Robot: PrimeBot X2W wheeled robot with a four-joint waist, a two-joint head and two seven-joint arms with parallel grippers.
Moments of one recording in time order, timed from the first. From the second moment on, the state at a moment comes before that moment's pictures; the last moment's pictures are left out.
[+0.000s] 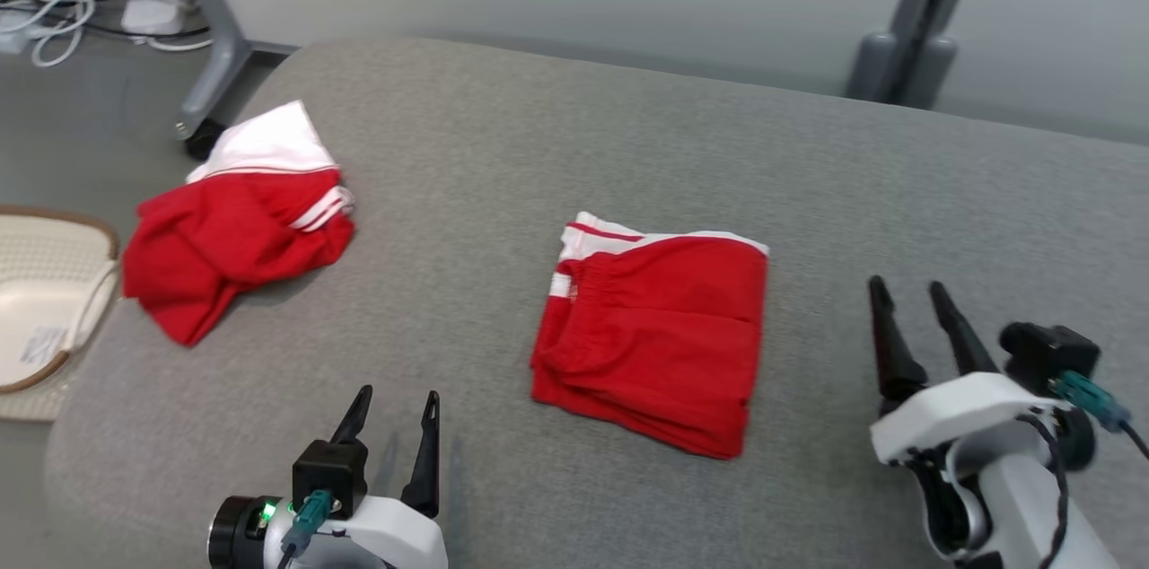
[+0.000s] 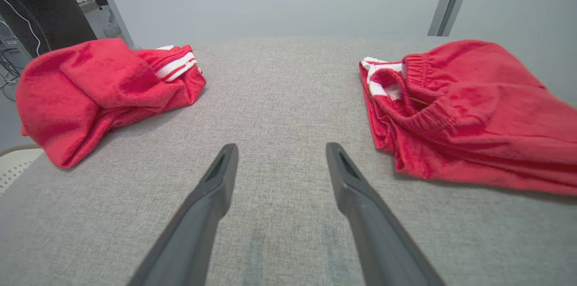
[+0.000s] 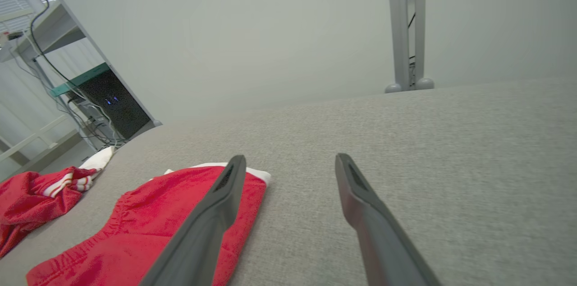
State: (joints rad) left arm -0.13 0.05 -0.26 0.50 -0.18 0.10 -0.26; right arm -0.38 -0.05 0.11 0.64 0.39 0.13 -0.26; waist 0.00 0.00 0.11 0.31
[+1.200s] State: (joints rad) left arm 0.01 0.05 -0.05 0.43 -0.09 0.07 -0.26; right arm -0.07 -0.05 0.01 0.39 0.22 0.13 -0.26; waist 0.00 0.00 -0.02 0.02
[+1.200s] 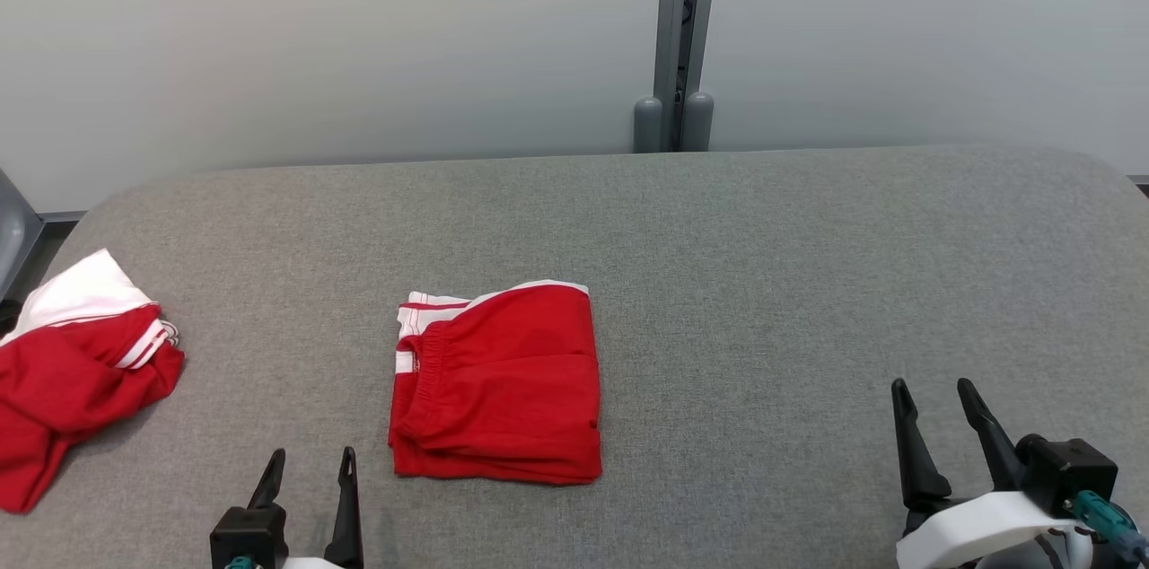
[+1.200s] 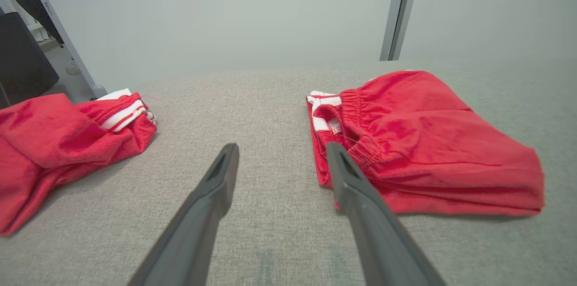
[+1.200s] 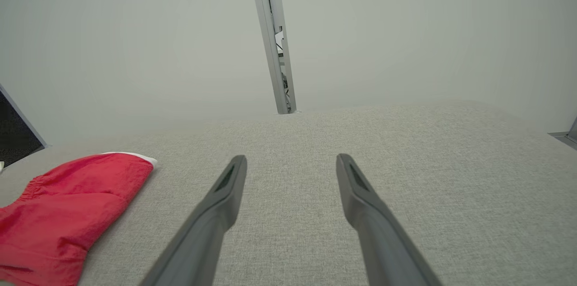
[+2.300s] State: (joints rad) left arm -0.04 0.05 -0.11 0.41 -0.10 0.05 -0.26; right arm -0.21 -0.05 0.18 0.45 0.25 0.13 -0.26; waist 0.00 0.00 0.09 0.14
